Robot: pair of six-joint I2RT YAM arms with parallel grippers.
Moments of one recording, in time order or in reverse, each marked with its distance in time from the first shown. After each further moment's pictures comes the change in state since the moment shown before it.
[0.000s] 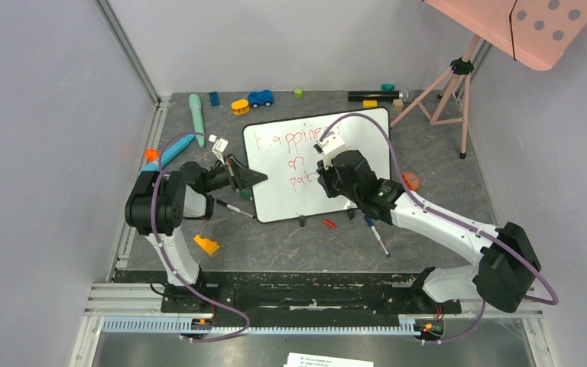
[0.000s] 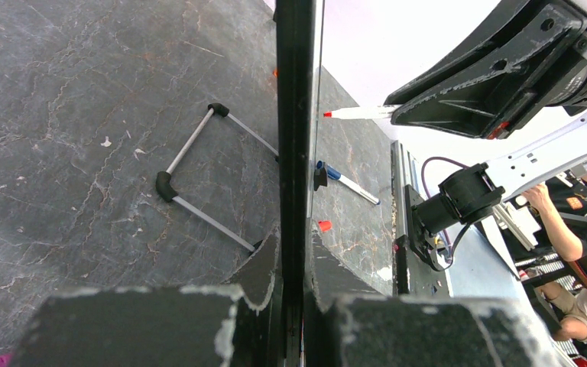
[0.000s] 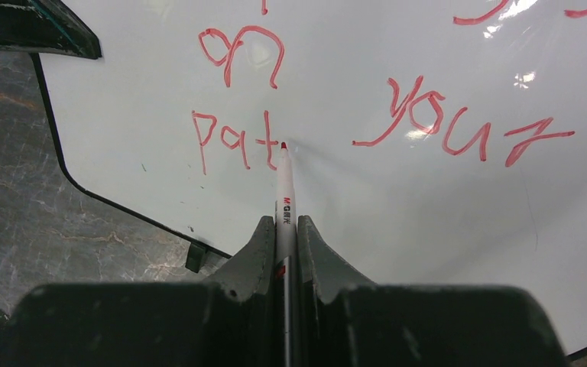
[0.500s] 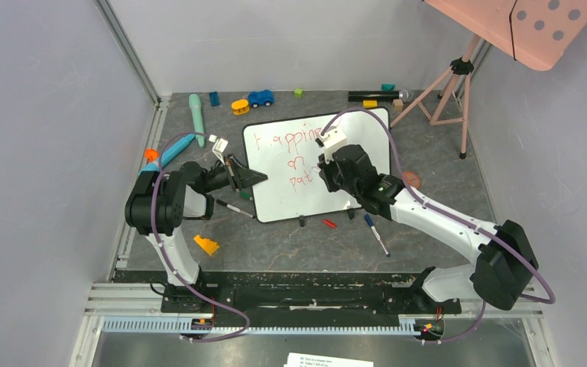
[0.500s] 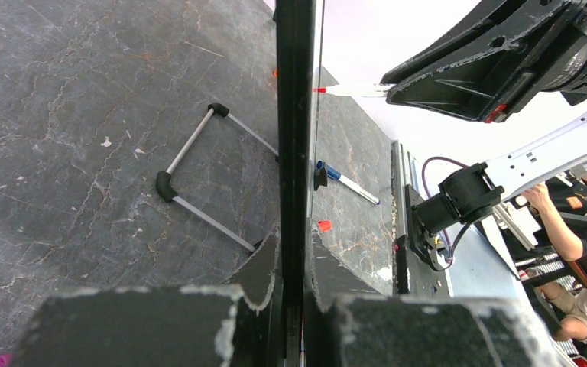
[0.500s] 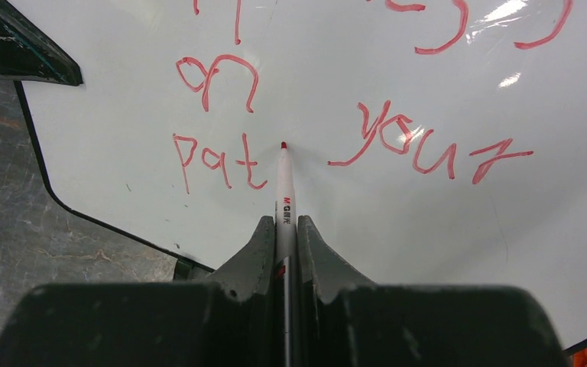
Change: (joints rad) left arm 0.000 0.000 0.000 0.000 0.000 0.000; right arm -0.026 0.016 0.043 -0.002 0.008 -0.016
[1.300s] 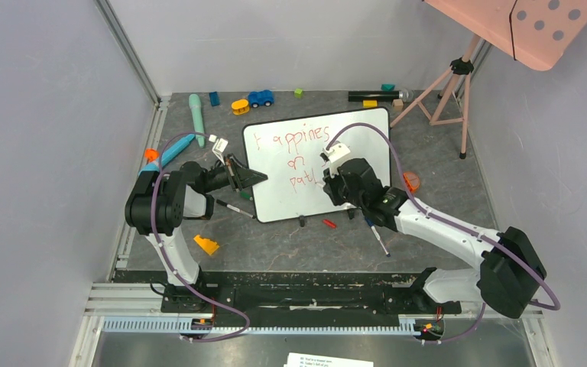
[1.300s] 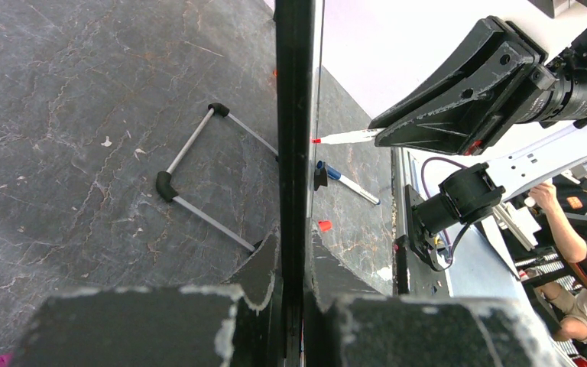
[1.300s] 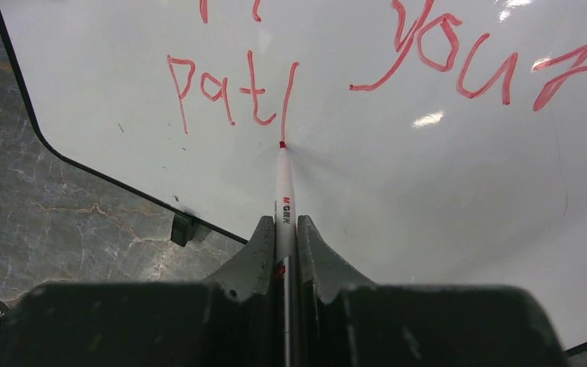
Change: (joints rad) left arm 0.000 0.000 0.001 -0.001 0.000 0.000; right arm -0.002 -0.055 -0.149 0.046 -0.051 0.017
